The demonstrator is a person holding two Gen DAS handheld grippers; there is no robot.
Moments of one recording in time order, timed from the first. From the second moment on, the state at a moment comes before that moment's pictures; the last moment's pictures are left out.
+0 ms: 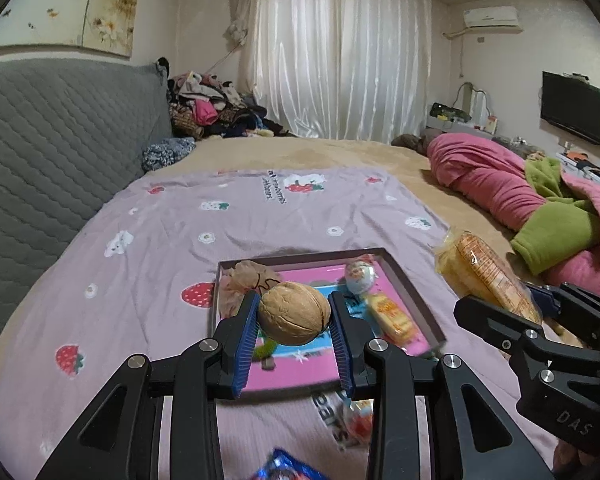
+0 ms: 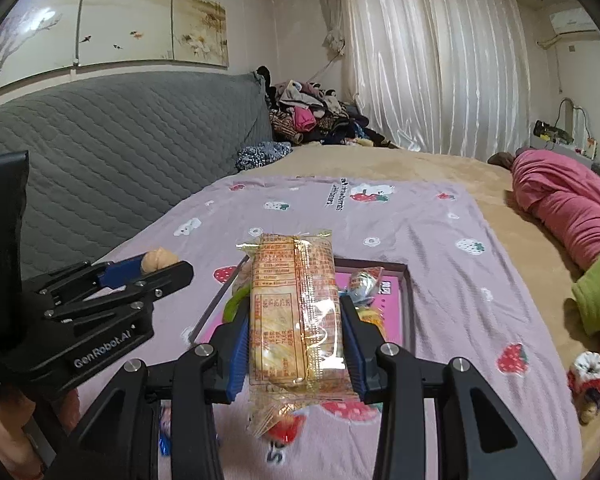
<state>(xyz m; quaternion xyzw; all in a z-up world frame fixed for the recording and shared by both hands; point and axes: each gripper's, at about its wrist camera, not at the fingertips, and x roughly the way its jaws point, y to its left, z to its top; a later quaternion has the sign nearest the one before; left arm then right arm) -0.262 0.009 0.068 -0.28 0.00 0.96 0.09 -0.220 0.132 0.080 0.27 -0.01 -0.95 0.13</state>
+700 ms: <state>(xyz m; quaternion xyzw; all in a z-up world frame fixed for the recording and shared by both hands) -0.368 -0.005 -0.048 -0.34 0.02 0.93 0.08 -0.350 0.101 -0.035 0.35 0.02 -0.93 0.14</state>
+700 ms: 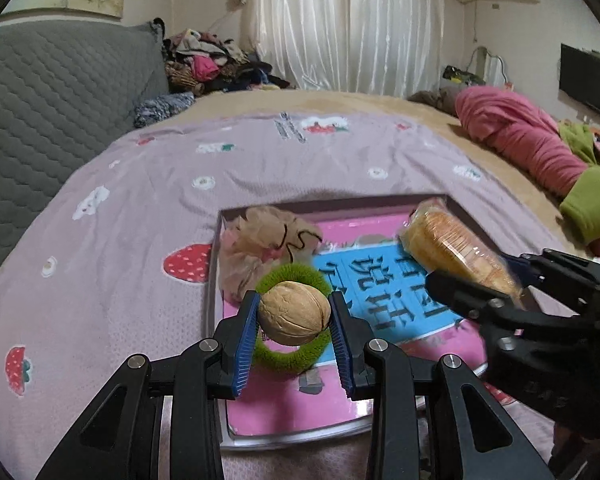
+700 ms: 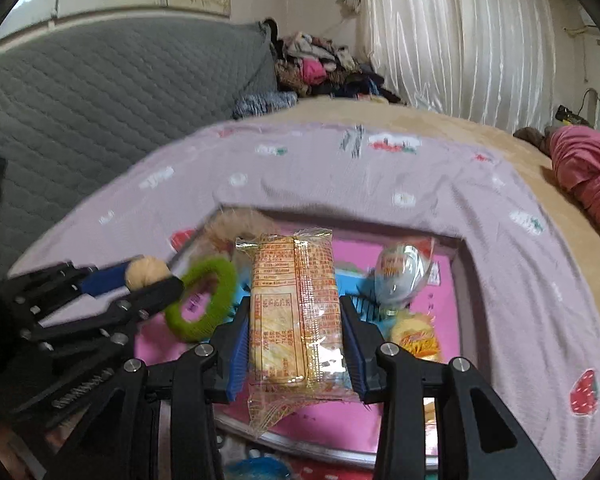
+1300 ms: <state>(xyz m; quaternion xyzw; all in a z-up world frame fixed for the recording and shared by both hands) -0.381 -0.003 -0.077 -0.39 0.03 0.92 0.08 -0.368 0.103 -0.081 0.41 0.04 -0.90 0.13</state>
